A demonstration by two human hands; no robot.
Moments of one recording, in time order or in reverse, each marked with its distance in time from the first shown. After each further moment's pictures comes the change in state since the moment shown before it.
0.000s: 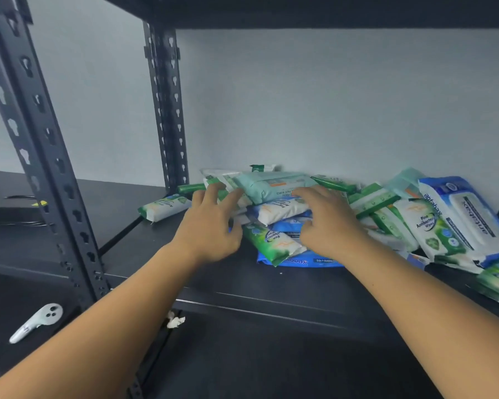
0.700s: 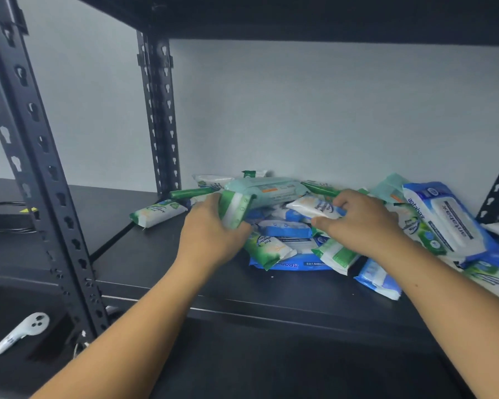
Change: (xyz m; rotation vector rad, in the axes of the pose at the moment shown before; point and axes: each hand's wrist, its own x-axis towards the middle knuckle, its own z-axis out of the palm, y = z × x) left_hand -0.012 0.041 -0.020 -0.456 0.164 -0.335; right_hand -0.010 0.022 -0.044 -0.022 0.019 0.390
